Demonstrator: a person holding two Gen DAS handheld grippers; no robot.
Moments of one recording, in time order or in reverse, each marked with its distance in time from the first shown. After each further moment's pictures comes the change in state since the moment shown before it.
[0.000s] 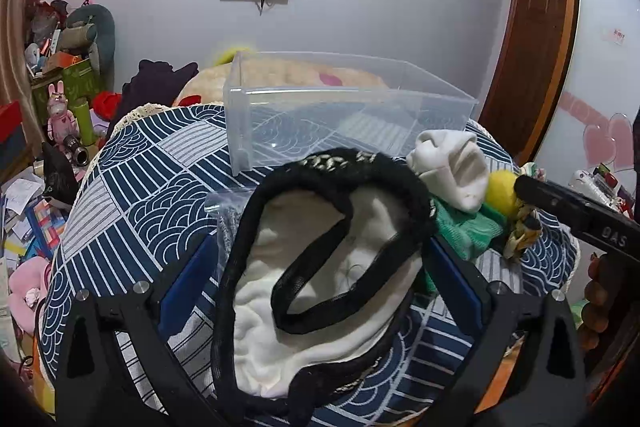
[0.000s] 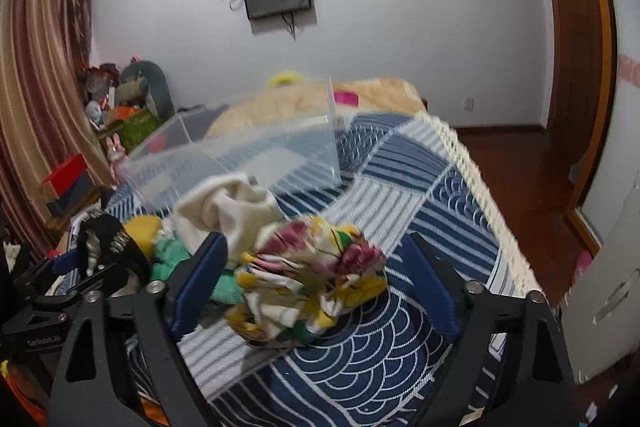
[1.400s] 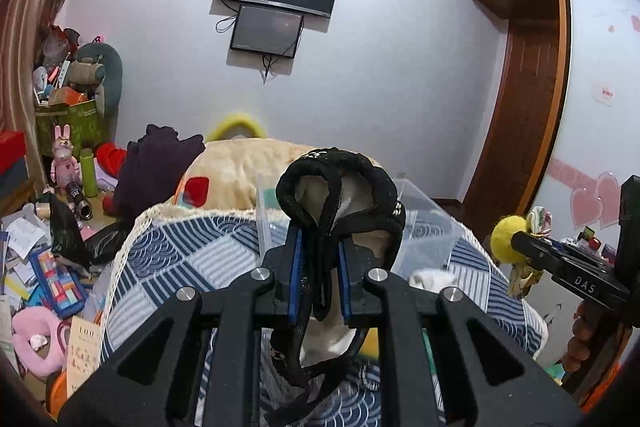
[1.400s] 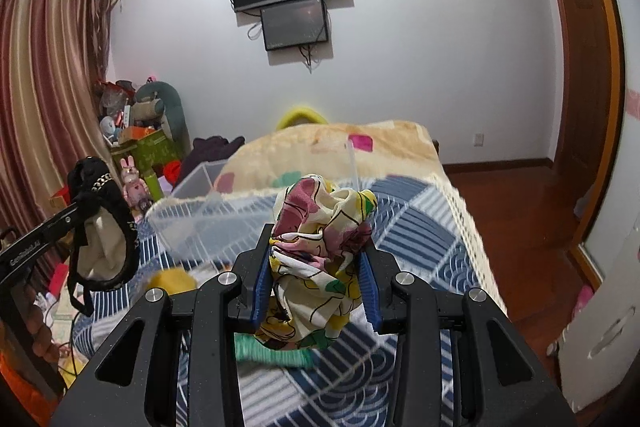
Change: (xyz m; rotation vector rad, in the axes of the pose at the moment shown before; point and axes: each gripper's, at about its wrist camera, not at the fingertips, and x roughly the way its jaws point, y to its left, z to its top) left arm -0.058 0.030 0.089 -0.045 -0.234 -0.038; right arm -0.019 0.016 0.057 -0.057 -0.136 0.034
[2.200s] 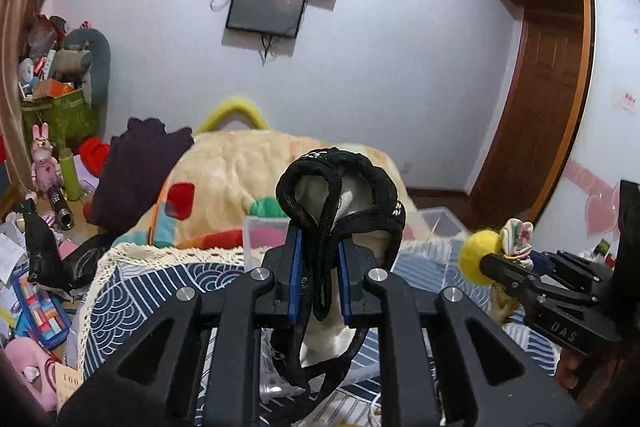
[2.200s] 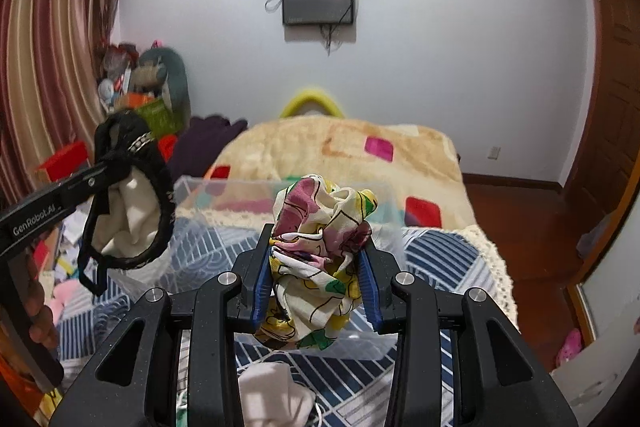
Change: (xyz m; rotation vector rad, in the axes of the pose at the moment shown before) left arm 0.124 0.013 0.045 -0.005 0.108 0.010; right arm 0.107 0.029 0.039 -0.132 0.111 0.012
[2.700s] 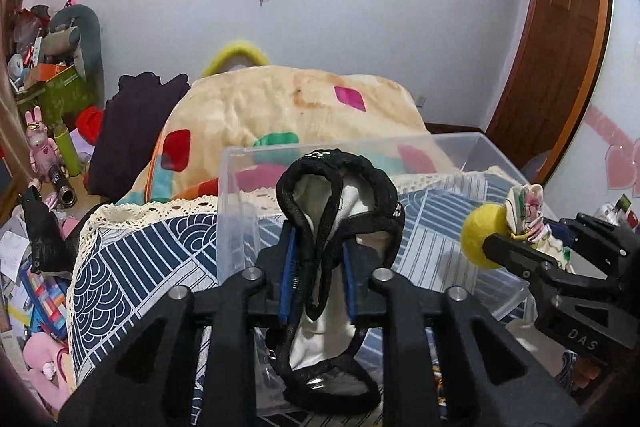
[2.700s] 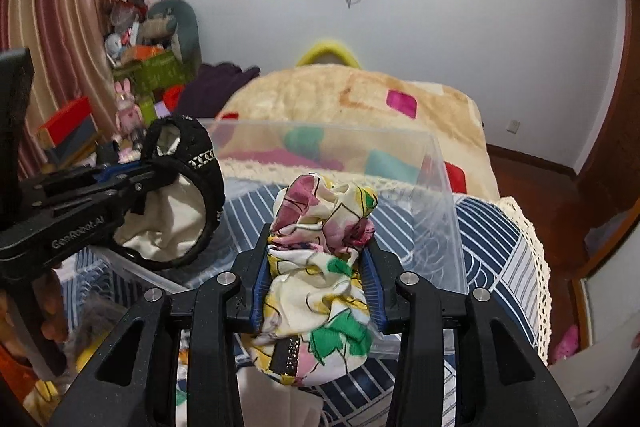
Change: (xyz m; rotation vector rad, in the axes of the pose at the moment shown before) left arm 0.054 -0.010 -0.025 0.057 0.215 0.054; right arm 0.036 0.002 -0.011 -0.060 0.170 0.029
